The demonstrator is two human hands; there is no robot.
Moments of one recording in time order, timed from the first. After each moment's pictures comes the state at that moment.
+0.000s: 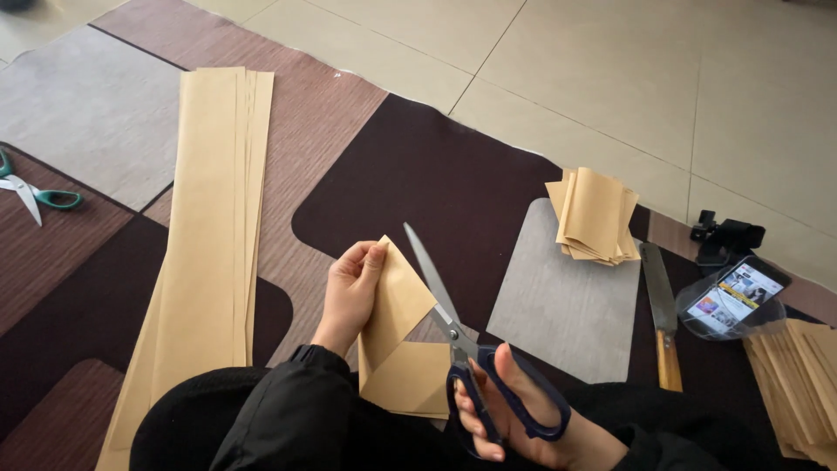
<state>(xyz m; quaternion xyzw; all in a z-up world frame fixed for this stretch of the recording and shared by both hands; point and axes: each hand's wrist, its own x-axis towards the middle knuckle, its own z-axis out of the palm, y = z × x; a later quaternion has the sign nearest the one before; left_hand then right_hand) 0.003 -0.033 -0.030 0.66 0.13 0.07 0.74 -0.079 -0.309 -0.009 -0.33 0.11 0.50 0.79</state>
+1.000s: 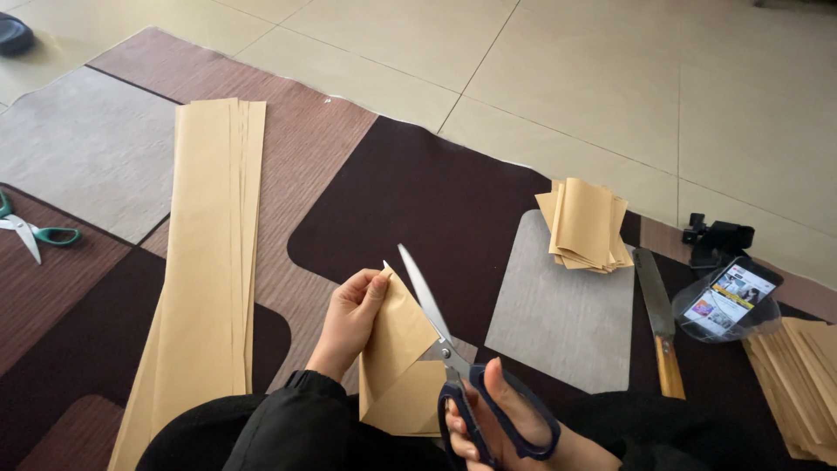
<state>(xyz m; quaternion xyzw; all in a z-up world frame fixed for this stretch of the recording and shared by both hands) 0.003 -0.030 -0.041 0.65 0.10 0.00 0.75 -0.080 -0.305 -0.032 -0.30 0.07 0.52 0.80</state>
